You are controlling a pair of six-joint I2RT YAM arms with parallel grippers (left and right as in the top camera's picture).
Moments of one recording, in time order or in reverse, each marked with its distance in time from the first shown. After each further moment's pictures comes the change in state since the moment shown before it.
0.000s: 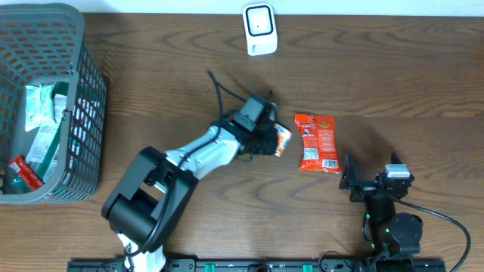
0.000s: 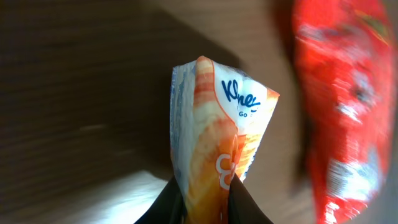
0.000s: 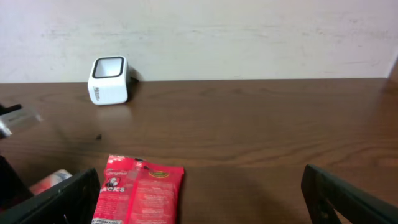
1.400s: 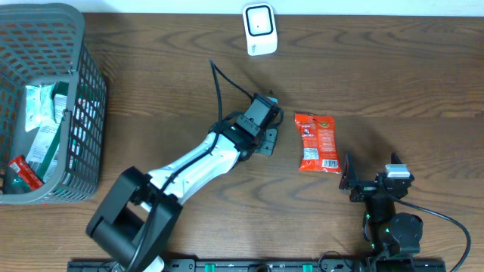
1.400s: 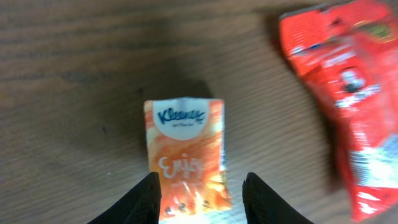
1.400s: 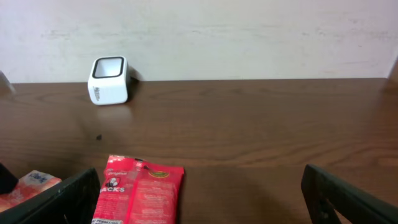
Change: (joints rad) left arm -0.086 -0.126 0.013 -0.094 -0.322 0.189; right arm 0.000 0.000 0.000 0.000 0.000 0.000
